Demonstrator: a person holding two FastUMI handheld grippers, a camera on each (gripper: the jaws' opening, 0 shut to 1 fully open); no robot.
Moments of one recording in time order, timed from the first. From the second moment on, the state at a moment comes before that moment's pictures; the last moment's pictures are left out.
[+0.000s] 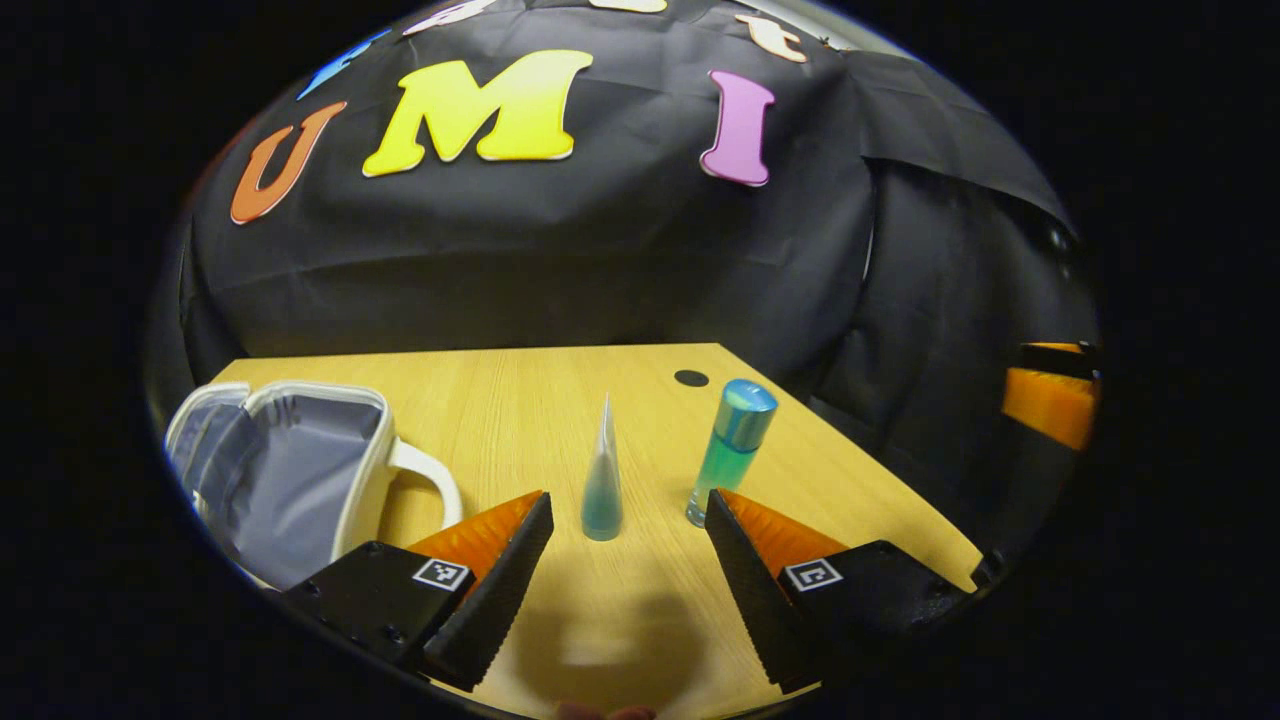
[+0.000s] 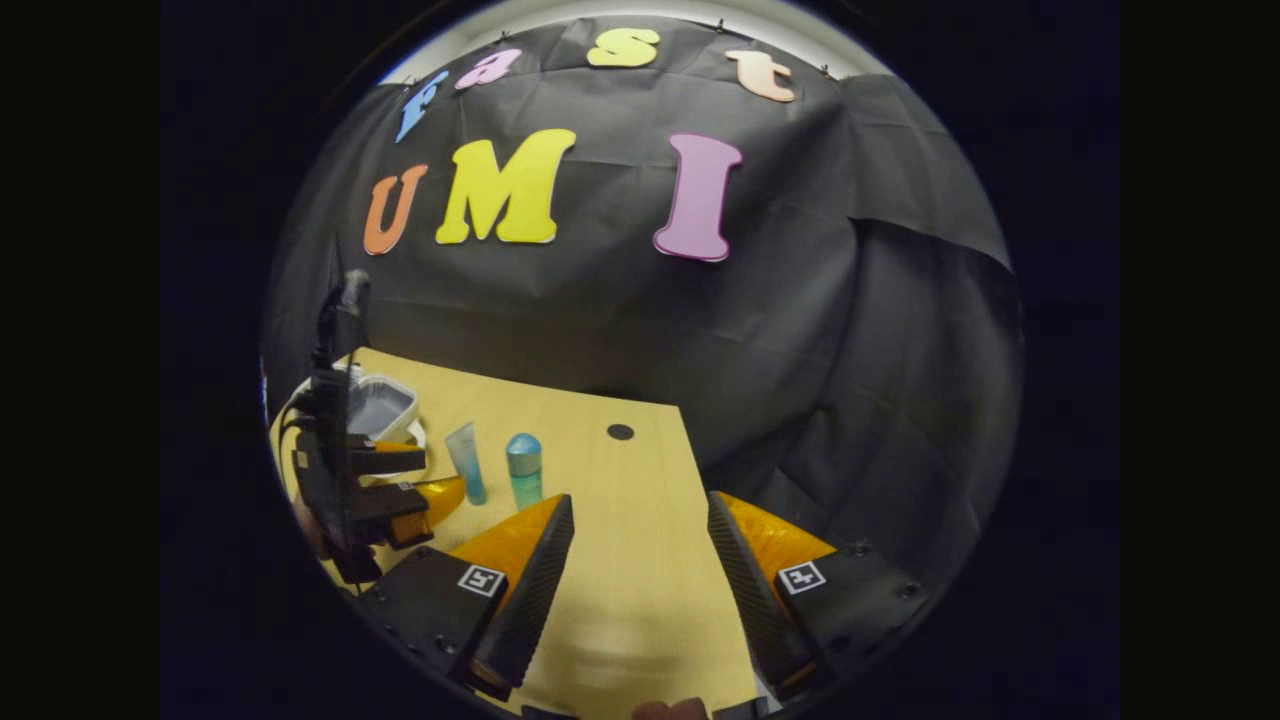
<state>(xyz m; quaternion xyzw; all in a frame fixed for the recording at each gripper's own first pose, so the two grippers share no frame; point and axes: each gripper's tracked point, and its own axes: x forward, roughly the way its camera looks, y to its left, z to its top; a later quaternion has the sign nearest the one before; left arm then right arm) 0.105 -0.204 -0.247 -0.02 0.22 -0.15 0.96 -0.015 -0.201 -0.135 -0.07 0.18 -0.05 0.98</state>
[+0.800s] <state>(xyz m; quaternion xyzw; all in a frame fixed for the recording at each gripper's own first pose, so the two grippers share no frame) 0.148 -0.207 -0.308 -0.02 0.29 -0.14 0.95 0.005 -0.203 -0.178 -0.06 0.22 -0.03 0.97</state>
